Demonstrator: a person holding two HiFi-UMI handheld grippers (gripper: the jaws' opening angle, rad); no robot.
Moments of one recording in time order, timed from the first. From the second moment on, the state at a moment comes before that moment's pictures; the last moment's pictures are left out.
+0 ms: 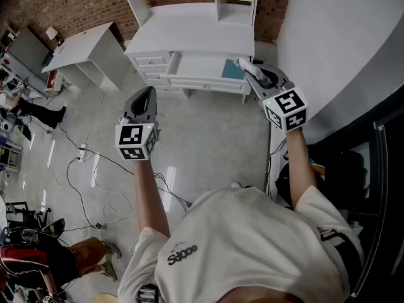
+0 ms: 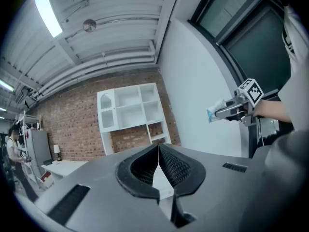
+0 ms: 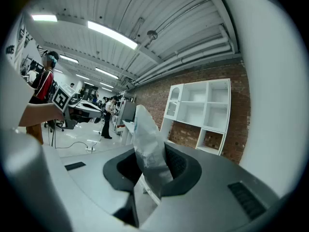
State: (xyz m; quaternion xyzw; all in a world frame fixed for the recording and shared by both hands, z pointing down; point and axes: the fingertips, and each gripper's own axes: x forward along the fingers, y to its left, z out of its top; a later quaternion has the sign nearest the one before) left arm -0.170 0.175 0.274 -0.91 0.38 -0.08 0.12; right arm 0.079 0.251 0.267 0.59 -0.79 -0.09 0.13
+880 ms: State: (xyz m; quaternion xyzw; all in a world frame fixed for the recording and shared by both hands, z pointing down) left arm -0.241 0.122 0.297 -0.91 0.37 -0.13 0.15; right arm -0.009 0.190 0.285 0.58 -0.80 -0.06 0.12
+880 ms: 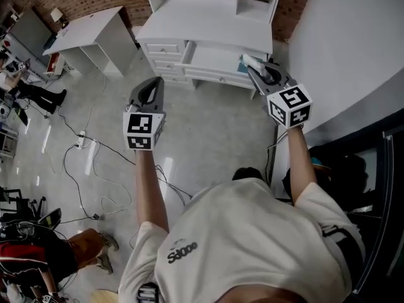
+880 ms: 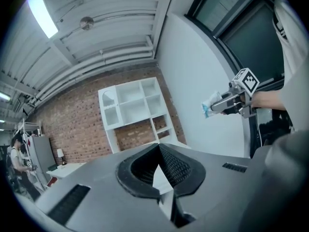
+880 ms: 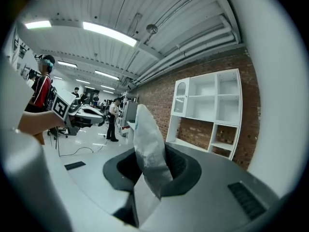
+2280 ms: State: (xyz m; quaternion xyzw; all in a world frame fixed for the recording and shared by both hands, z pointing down) left arm -0.048 -0.172 0.332 -0.89 0.41 -0.17 0.08; right arm 0.195 -0.137 0.322 0.53 -0.84 -0.03 0.12
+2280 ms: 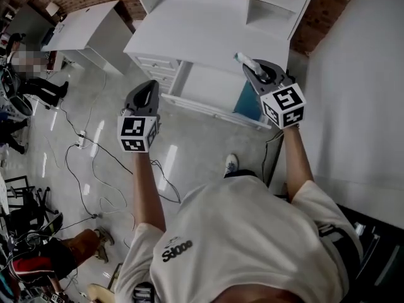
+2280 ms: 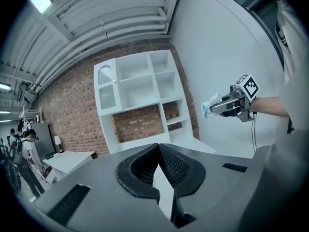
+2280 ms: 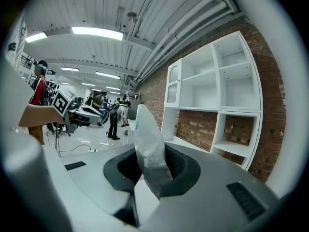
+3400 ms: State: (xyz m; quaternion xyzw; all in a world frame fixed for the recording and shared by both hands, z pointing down) left arm -0.090 -0.331 0.437 -0.87 0.44 -0.22 -0.01; right arm 0.124 -0.320 0.468 0.42 -0.88 0.10 0.18
